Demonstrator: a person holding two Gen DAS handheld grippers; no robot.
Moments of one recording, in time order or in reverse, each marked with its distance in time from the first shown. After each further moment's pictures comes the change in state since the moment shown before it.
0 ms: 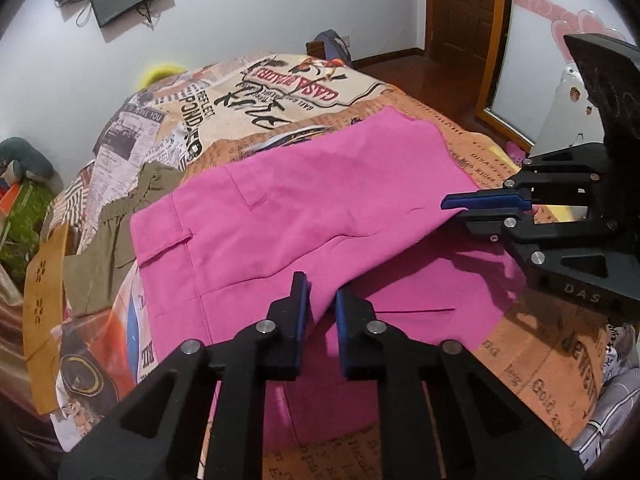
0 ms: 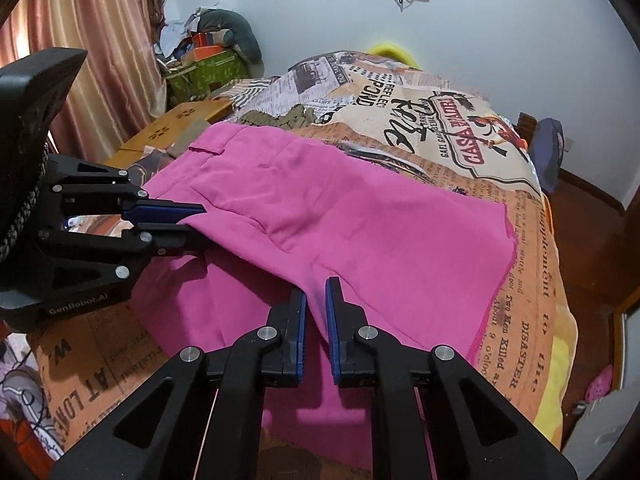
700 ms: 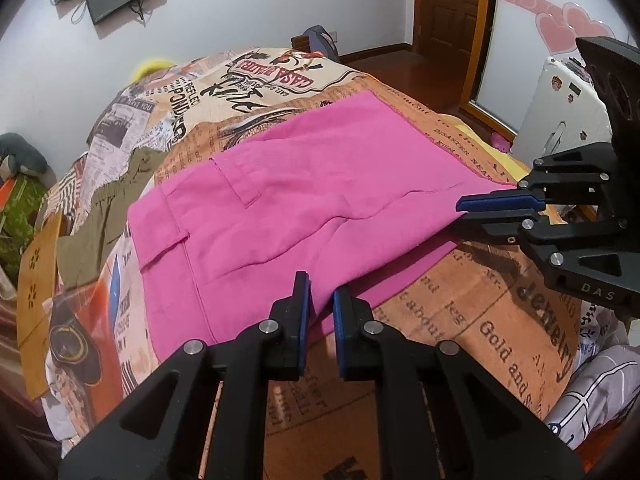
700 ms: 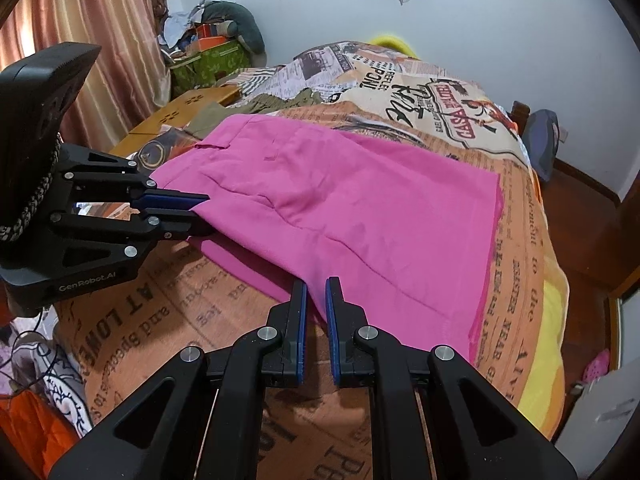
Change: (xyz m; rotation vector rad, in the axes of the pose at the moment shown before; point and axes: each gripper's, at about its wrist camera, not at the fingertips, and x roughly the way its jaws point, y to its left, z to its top) left arm -0.019 -0.030 -0.032 0.000 0.019 -0.028; right arm -0.029 0.014 -0.038 0.002 0.035 -0.005
